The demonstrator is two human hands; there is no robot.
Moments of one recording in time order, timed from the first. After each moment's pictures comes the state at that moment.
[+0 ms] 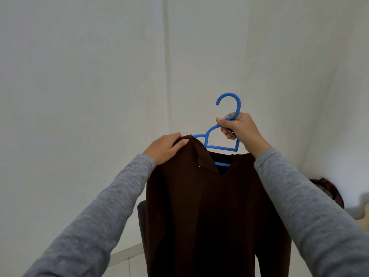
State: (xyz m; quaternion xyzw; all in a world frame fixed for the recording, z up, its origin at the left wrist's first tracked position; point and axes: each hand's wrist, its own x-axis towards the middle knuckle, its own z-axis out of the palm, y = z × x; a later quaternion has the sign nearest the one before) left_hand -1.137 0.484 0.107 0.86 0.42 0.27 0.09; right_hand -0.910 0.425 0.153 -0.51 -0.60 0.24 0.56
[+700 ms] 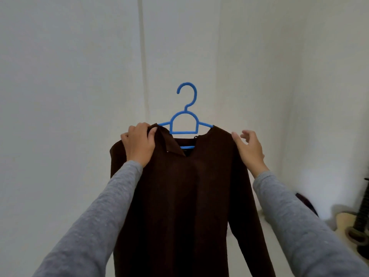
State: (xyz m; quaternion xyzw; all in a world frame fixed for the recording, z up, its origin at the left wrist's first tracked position) left_hand -1.106 0.488 0.169 0.69 0.49 0.52 -0.10; right_hand -0.830 0.405 0.150 -0.65 -0.46 0.05 0.60
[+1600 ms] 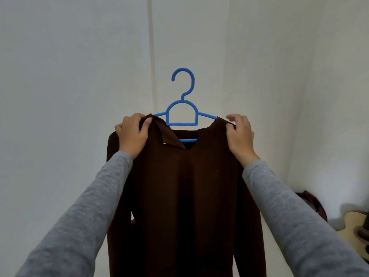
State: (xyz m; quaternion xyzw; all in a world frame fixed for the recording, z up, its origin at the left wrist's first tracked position) left_hand -1.145 0.475 0.179 0.68 0.46 0.56 -0.06; right_hand -0.880 0.401 0.175 -0.60 -0.55 -0.07 0.58
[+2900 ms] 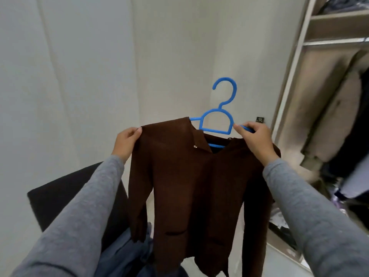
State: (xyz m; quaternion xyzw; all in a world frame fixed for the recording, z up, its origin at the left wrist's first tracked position) left_hand -0.931 0.251 0.089 0.69 0.30 0.50 0.43; right_hand -0.660 0.023 0.125 -0.69 -0.44 -0.08 0.57
